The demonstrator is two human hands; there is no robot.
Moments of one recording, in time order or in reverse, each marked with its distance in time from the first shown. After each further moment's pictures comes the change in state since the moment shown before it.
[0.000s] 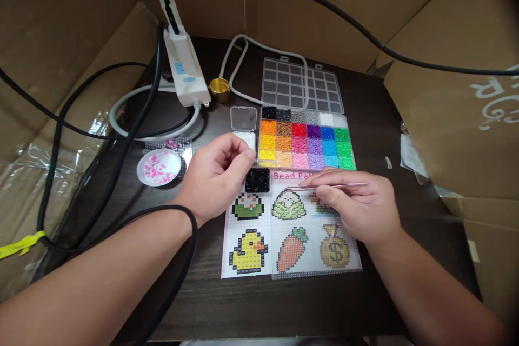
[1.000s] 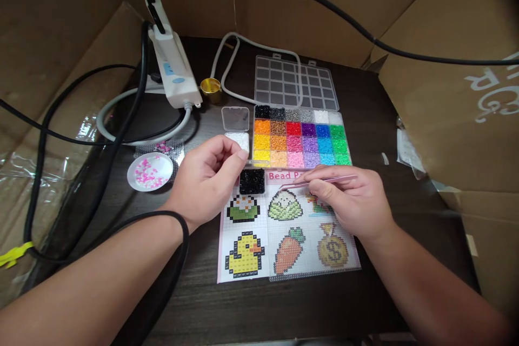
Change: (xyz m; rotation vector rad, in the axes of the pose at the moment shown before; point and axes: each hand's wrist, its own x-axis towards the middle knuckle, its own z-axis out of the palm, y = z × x) left_hand -0.001 0.001 -0.002 0.020 -0.004 -0.026; right_hand 0.005 0.000 0.003 0.022 0.052 0.123
